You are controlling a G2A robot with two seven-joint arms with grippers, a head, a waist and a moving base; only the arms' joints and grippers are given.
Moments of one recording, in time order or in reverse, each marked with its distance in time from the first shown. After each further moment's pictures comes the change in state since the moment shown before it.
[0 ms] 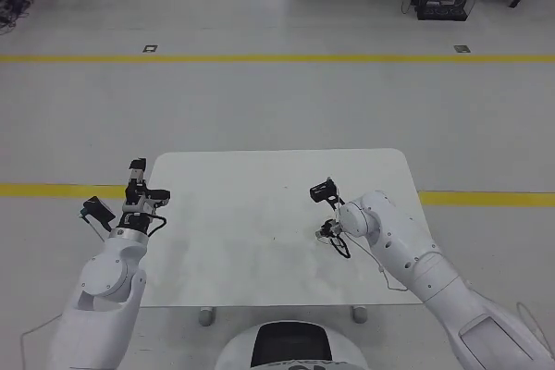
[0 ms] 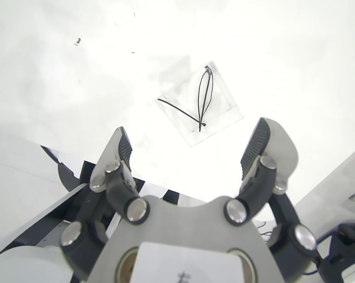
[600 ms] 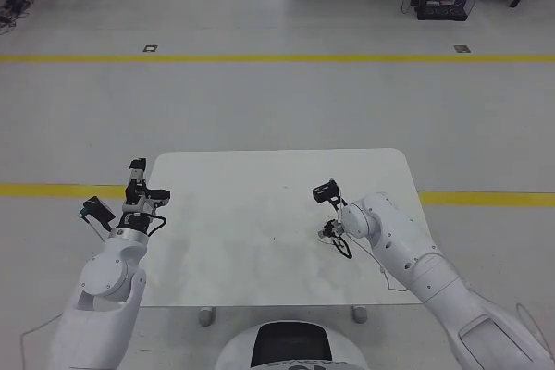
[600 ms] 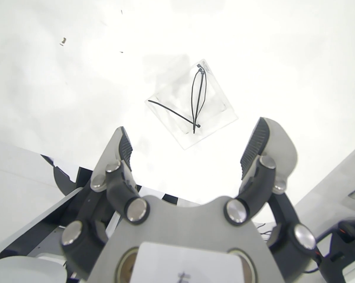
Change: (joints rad) left arm 0.000 0.000 0.000 0.000 0.000 0.000 0.000; right arm -0.009 -0.004 0.015 0.037 -0.015 -0.012 -0.034
